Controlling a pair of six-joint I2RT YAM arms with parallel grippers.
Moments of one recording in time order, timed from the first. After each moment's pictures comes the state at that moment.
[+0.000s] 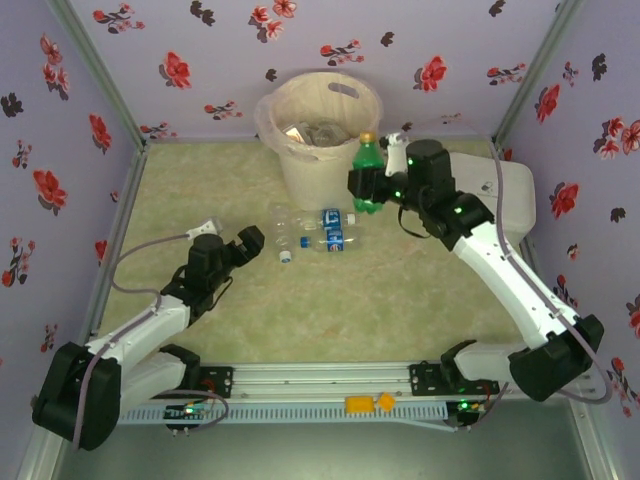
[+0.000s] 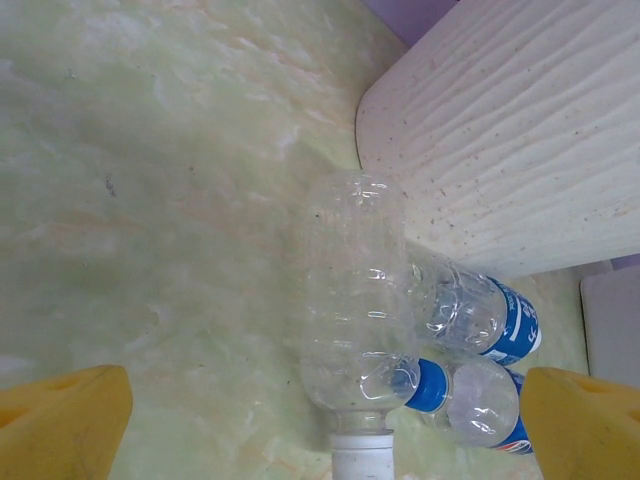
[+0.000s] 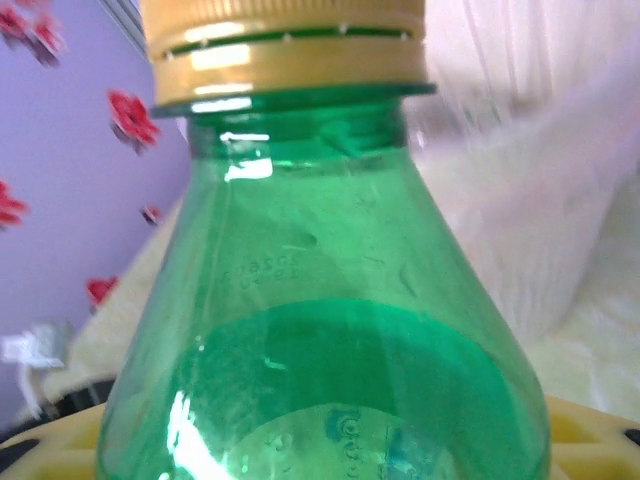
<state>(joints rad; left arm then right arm) -0.44 1.03 0.39 0.17 -0.09 -0.86 0.51 1.28 1.35 -0.45 -0.21 0.33</state>
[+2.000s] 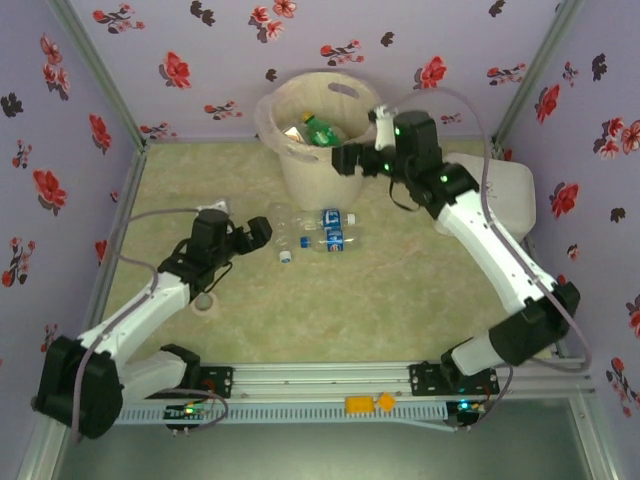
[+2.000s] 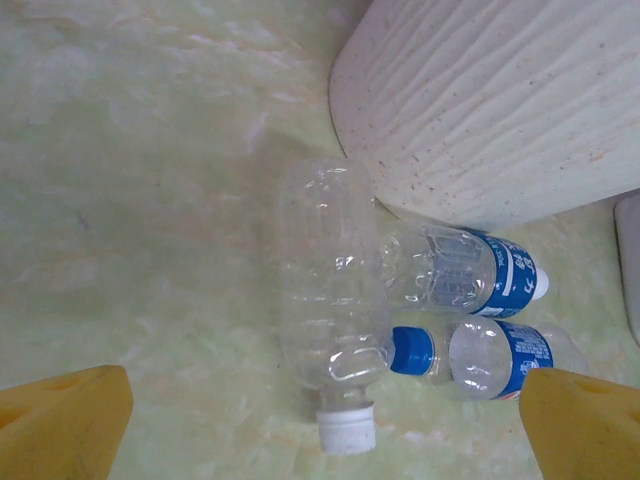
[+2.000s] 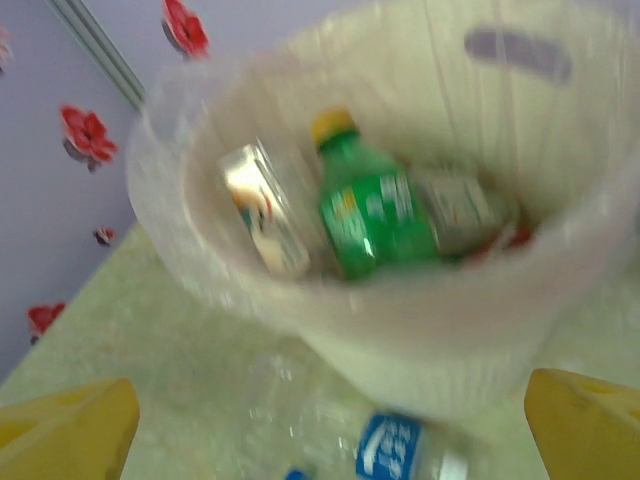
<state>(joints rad) -0.46 1.13 0.68 -0.16 -0.04 -0.66 0.51 1.43 1.49 -0.51 -0.14 0.25</state>
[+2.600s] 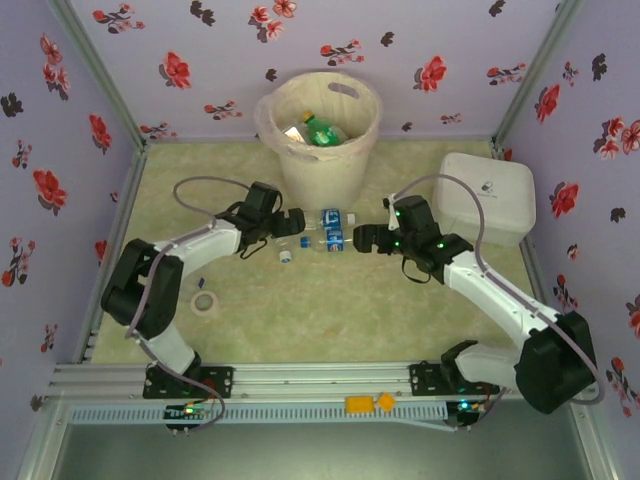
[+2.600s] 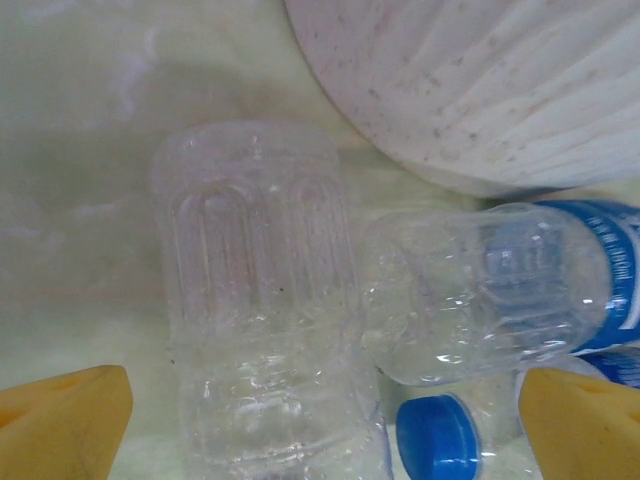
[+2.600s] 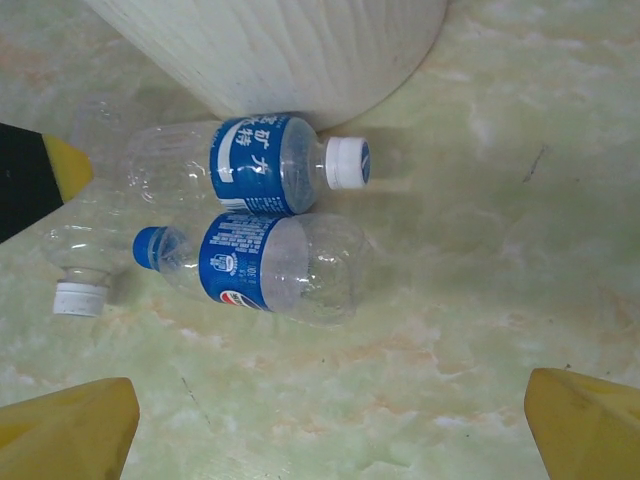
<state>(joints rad) -0.55 1.69 1.04 -0.22 -0.05 -0.58 0.51 1.21 0.83 -0.38 -0.07 0.40</state>
